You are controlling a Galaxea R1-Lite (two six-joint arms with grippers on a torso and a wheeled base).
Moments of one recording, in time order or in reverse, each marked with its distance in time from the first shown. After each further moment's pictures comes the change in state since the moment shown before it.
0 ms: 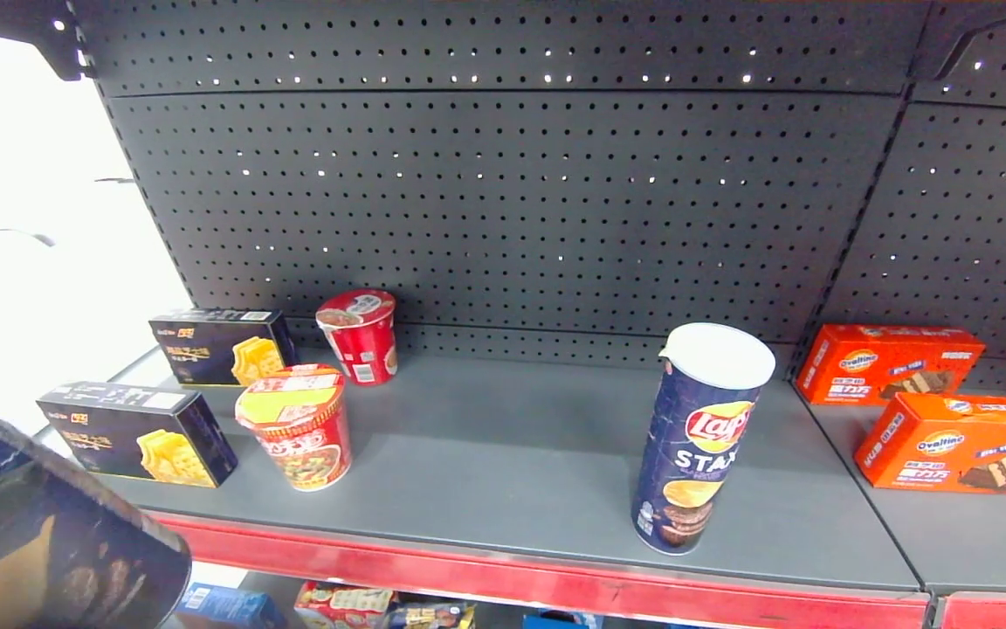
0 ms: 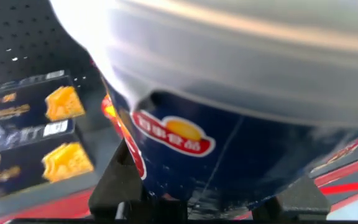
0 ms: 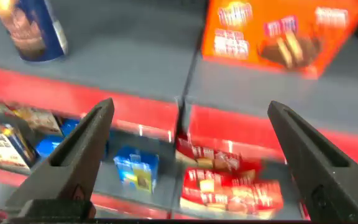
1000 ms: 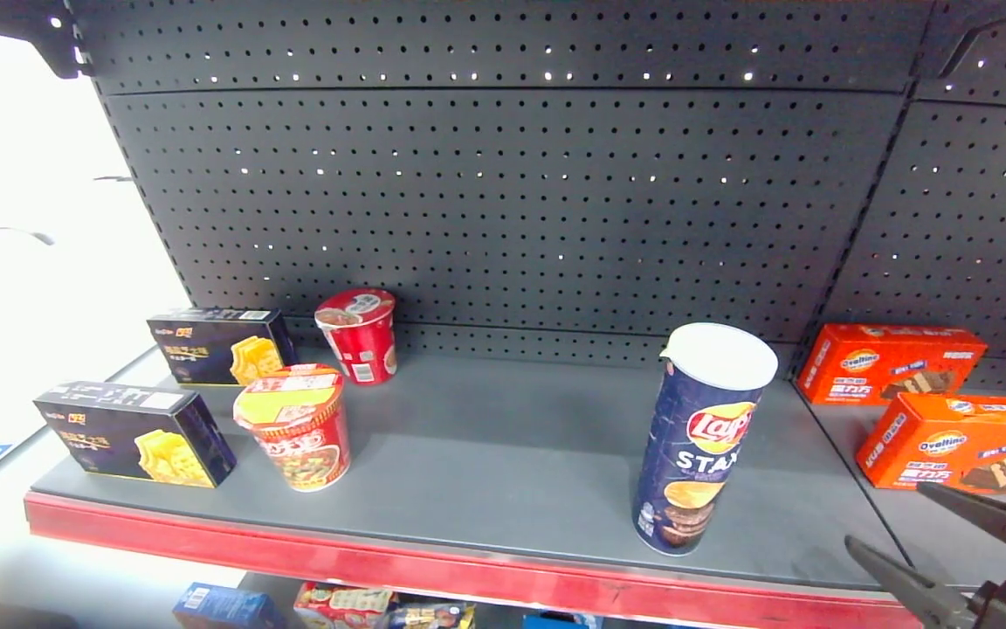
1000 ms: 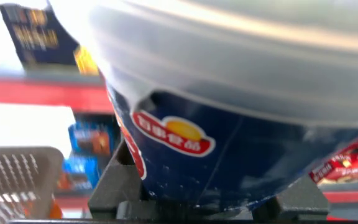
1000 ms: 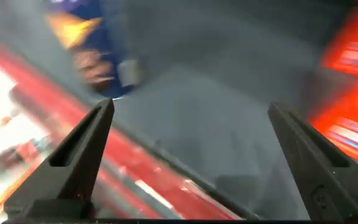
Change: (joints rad) left arm 0.195 -0.577 0.289 0.276 0.044 -0.180; right arm 0.197 0.946 -0.003 -0.858 0.162 -0.016
